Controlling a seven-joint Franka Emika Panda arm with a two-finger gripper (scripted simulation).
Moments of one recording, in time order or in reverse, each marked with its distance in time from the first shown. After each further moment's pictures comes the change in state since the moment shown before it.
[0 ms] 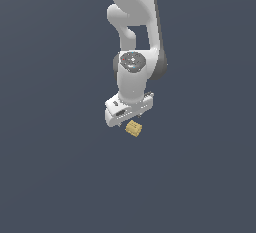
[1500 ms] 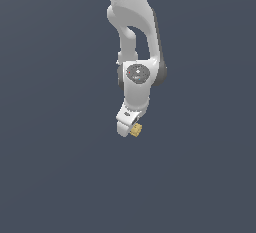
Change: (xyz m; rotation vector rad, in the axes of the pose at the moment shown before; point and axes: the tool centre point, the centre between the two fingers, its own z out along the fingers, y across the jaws) arm 0.004 -0.024 0.042 0.019 0.011 -0.468
